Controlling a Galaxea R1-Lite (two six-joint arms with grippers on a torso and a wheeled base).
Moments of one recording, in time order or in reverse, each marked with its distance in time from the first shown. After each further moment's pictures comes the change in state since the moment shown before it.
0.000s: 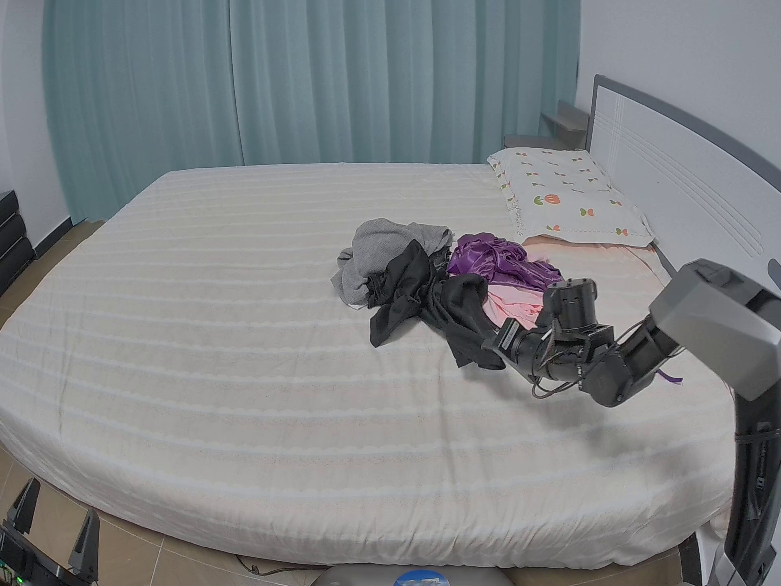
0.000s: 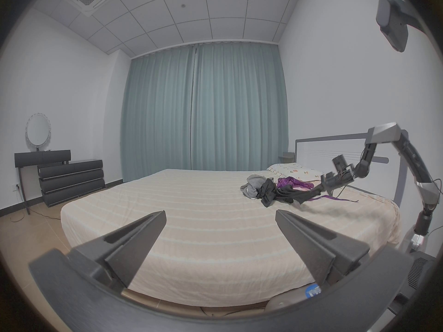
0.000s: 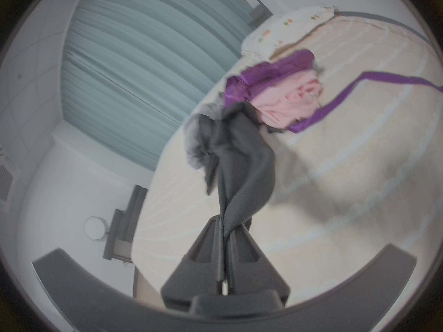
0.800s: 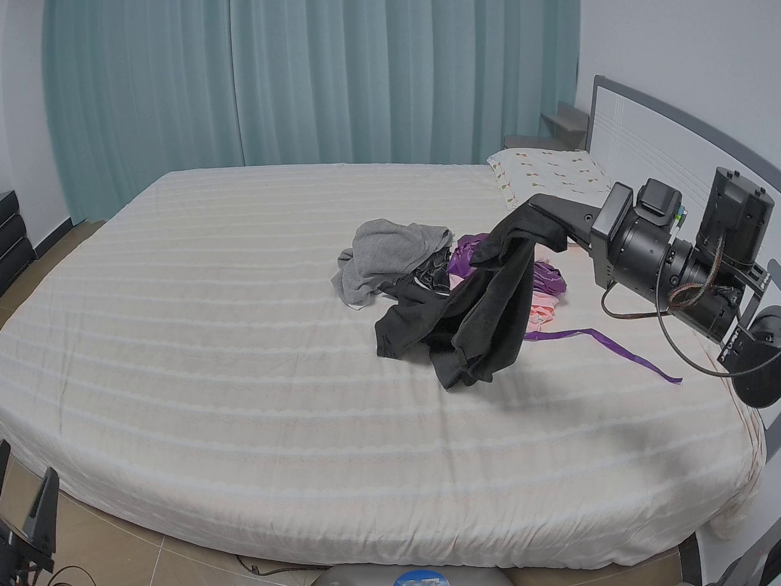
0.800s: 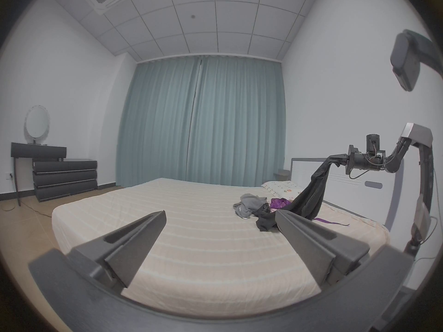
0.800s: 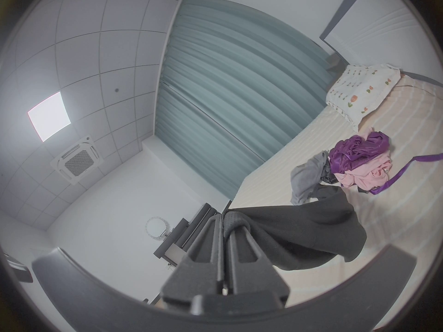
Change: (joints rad) left arm -0.004 0.113 -0.151 -0.047 -0.021 -0.077; right arm 0.107 -0.692 0.332 -0.236 0.066 0.006
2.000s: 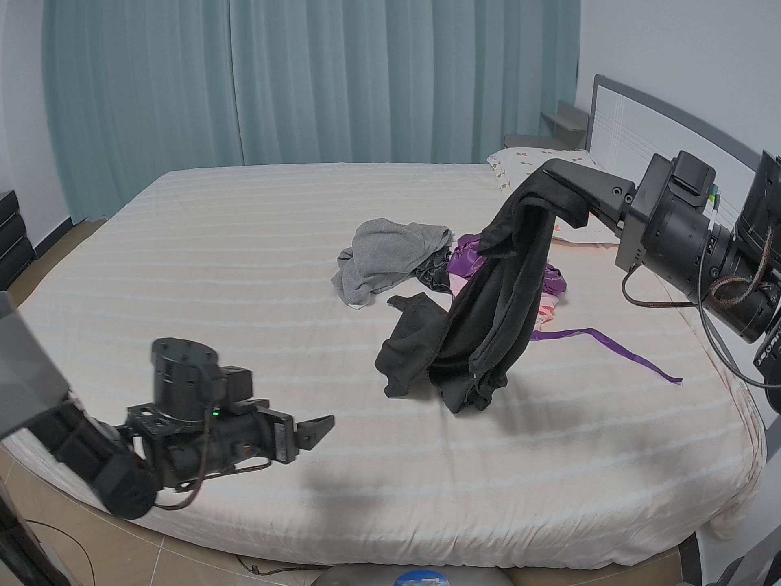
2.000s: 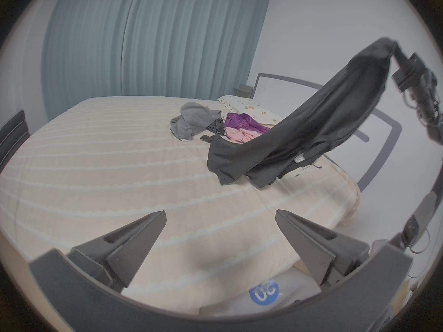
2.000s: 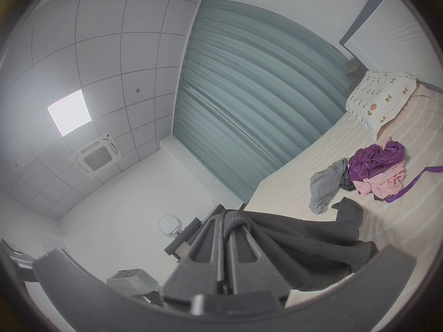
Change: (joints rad) left arm -0.459 1.714 -0.256 -0.836 -0.004 -0.127; right arm 0.060 -0.120 0.016 -0.001 0.011 -0.027
